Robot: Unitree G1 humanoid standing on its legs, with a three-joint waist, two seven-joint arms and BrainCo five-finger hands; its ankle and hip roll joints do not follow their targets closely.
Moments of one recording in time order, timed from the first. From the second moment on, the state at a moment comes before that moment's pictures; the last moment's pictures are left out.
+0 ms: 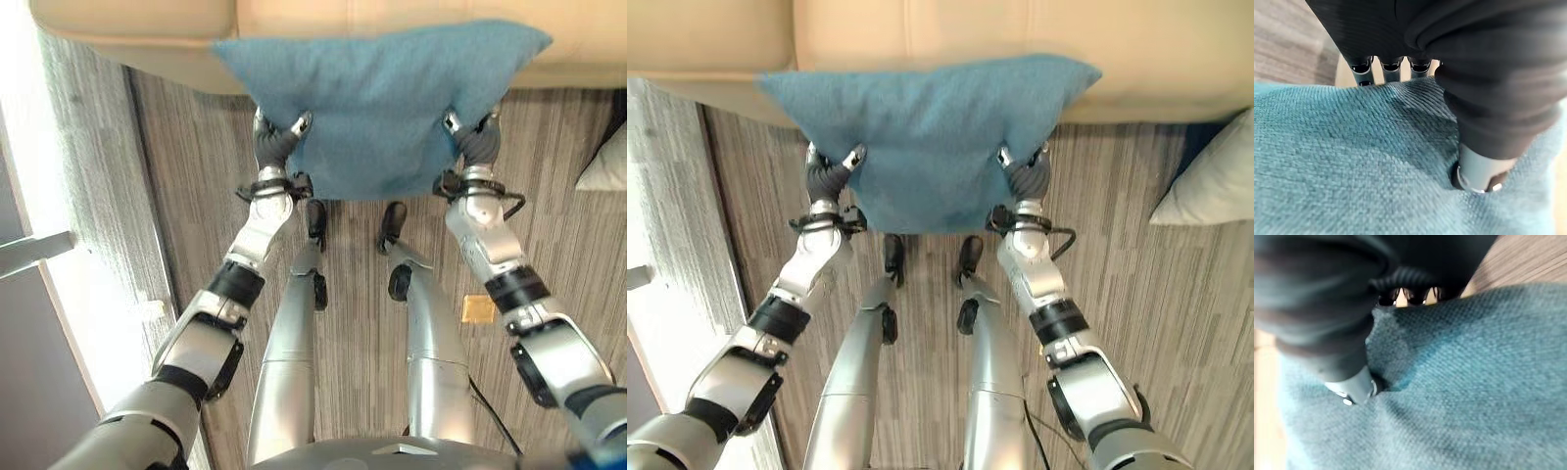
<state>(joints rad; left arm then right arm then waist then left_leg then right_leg) -0.64 0.29 -0.33 0.41 -0.48 -0.21 0.52 -0.66 -0.32 0.31 0.41 0.44 -0.25 -0.49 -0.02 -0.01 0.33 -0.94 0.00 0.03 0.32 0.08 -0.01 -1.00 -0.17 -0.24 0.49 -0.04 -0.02</state>
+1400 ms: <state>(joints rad) -0.12 0.33 -0.29 0.26 -0.41 -0.18 0.35 -0.17 -0.28 0.28 0.29 0.39 -0.20 -0.19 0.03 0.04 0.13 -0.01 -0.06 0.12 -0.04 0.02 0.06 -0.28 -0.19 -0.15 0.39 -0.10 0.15</state>
